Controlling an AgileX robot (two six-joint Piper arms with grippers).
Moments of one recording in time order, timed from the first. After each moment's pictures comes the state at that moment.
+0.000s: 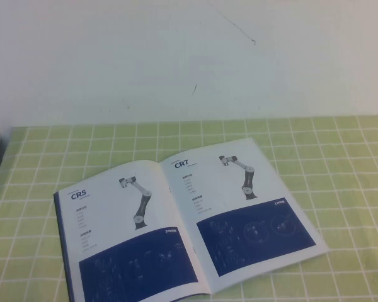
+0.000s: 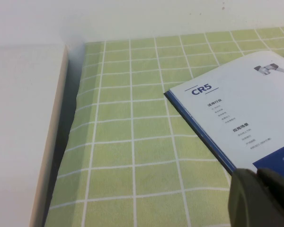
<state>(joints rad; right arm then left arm) -0.07 -0.01 0.02 -0.01 0.41 -0.16 -0.07 -0.01 0.02 -0.03 0.36 0.01</state>
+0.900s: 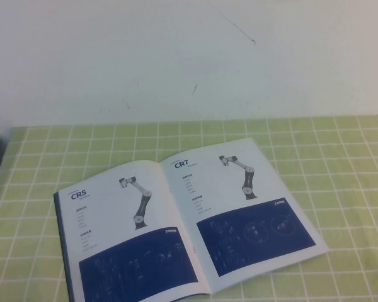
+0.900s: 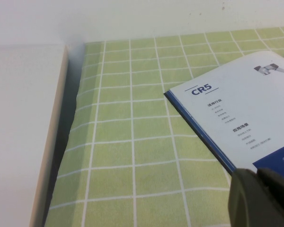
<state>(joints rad) -0.07 -0.01 0.02 -0.01 0.41 -0.16 -0.07 -0.01 0.02 -0.03 0.36 0.01</state>
